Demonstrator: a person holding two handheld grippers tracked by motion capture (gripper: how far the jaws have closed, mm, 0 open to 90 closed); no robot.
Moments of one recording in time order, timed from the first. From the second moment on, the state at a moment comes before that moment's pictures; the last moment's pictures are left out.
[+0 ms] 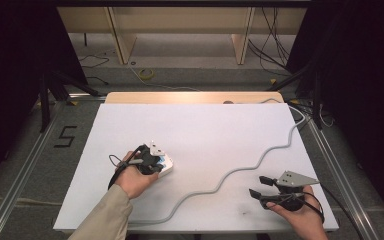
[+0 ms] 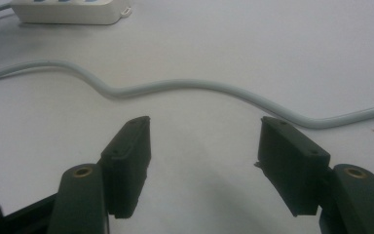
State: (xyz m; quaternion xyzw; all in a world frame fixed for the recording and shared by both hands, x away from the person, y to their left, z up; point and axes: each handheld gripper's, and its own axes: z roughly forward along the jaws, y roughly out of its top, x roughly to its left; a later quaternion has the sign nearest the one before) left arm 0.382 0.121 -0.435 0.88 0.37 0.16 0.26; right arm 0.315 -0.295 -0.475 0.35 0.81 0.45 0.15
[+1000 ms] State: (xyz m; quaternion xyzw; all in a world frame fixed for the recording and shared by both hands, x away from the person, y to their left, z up) left arm 0.395 0.113 -0.434 0.88 0.37 0.15 0.24; right arm 0.315 -0.296 -0.475 0.35 0.81 0.45 0.15
